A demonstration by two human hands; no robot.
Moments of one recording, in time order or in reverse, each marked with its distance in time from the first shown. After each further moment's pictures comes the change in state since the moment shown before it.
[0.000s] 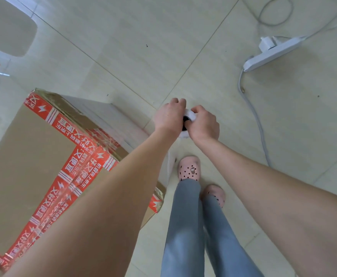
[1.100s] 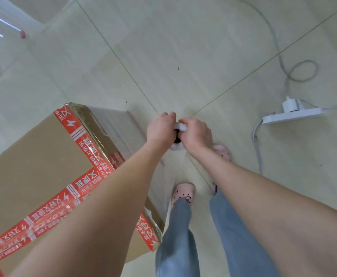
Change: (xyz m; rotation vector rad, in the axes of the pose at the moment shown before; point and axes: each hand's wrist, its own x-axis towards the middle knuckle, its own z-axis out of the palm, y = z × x) left_hand 0.058 -0.087 -0.053 -0.201 -0.001 -0.287; right_hand 0.052 -0.129 0.013 -0.341 -0.201 -0.278
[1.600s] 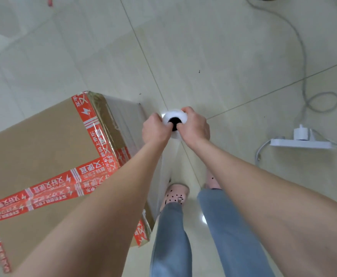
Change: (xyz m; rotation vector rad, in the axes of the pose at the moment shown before) left_hand 0.002 -0.026 -0.014 -0.574 0.146 -0.630; right_hand 0.035 -0.046 -0.007 -0.022 -0.127 -0.090
